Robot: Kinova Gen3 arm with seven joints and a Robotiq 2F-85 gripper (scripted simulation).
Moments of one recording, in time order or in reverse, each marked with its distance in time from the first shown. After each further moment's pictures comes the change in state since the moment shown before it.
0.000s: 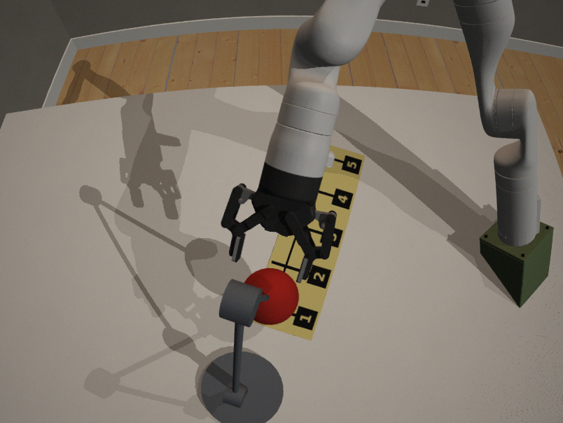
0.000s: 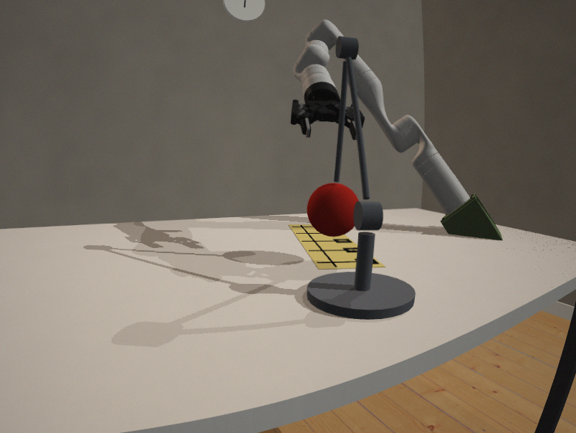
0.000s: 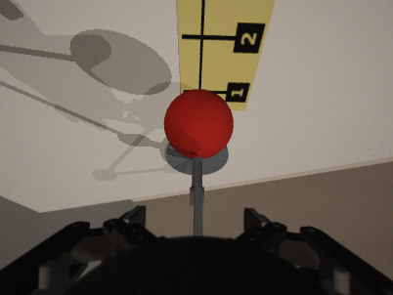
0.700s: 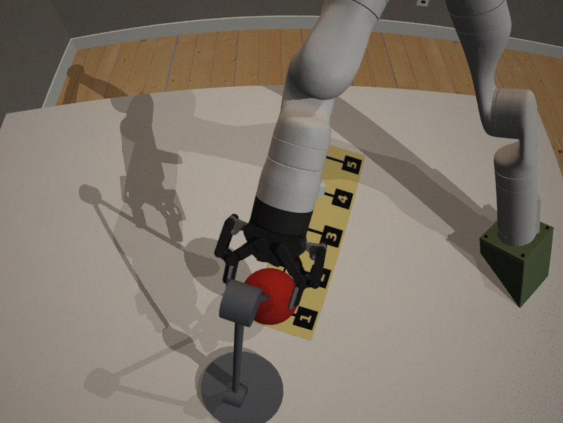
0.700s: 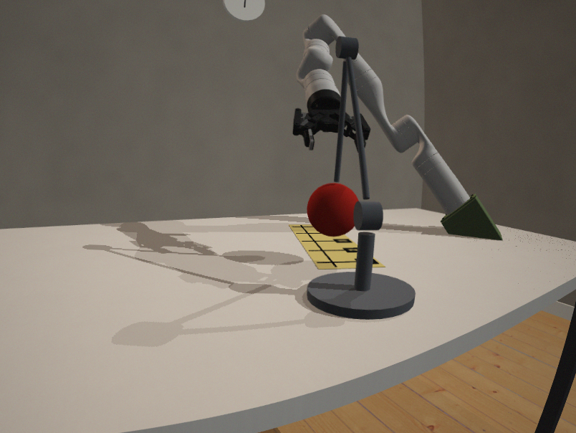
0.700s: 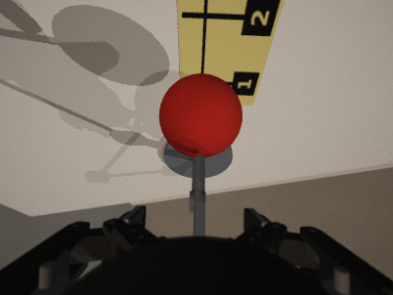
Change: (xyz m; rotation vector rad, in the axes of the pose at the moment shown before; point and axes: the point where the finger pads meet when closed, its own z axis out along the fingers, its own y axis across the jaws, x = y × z) arm -0.003 0.000 0.043 0.004 0.019 -0.010
